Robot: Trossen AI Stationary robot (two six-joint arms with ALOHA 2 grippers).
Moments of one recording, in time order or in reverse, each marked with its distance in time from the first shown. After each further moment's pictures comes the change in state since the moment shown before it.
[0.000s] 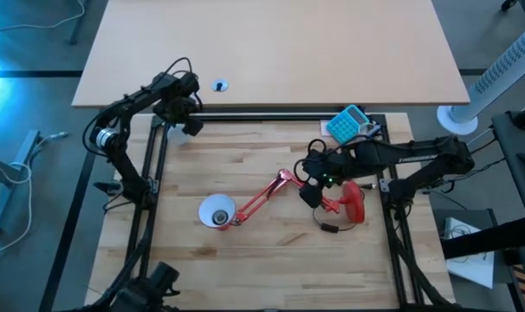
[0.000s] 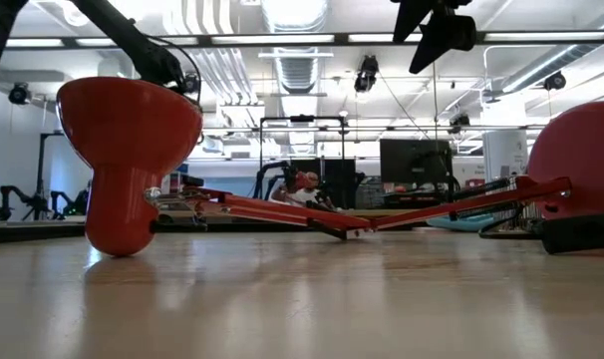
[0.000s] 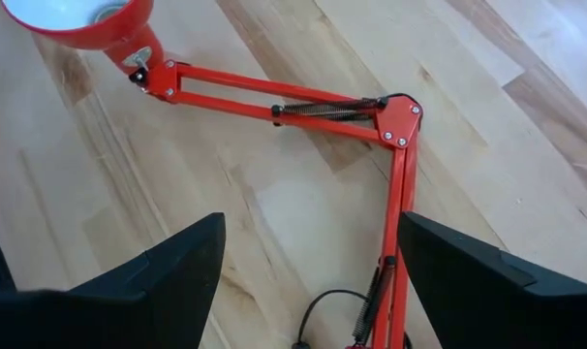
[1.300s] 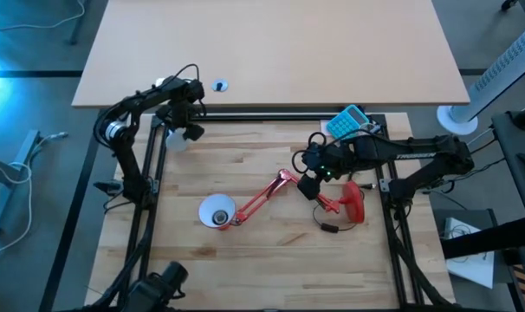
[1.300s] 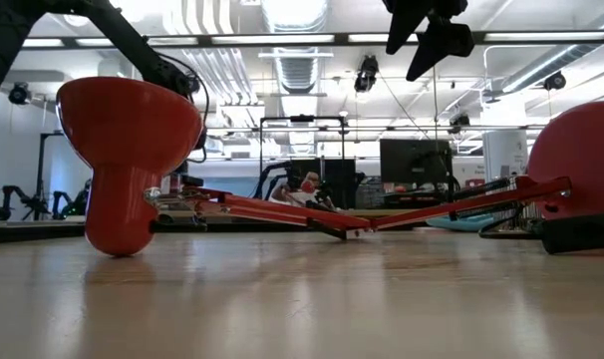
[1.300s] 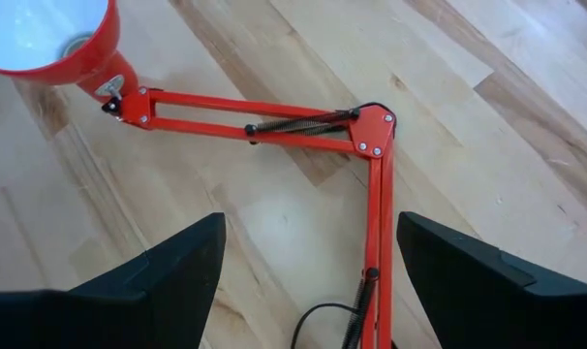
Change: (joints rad) left arm -0.023 0.096 -0.002 -0.041 -0.039 -0.018; right arm -0.061 0.001 -0.003 0.004 0.003 0.018
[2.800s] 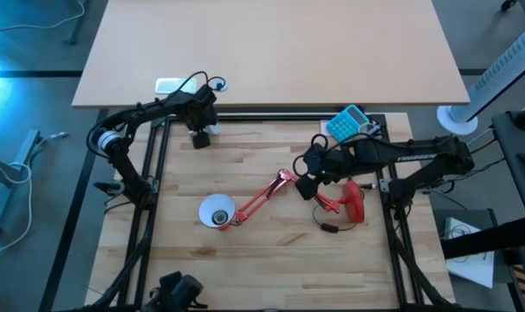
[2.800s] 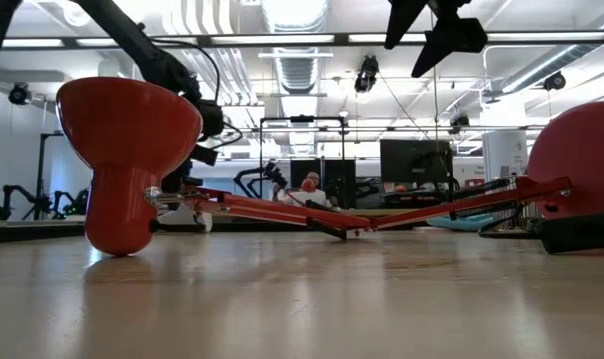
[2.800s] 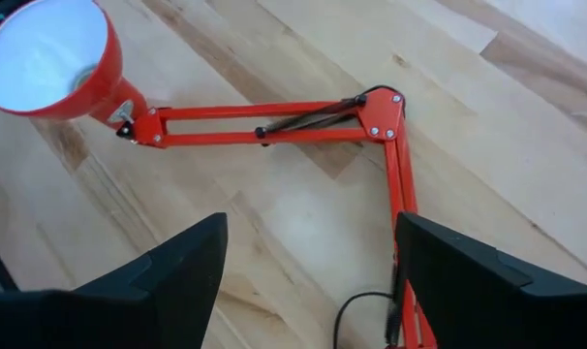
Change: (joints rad) left arm -0.147 -0.114 -0.179 0.468 0.044 0.561; right arm 0.039 0.000 0.000 0.000 0.026 0.199
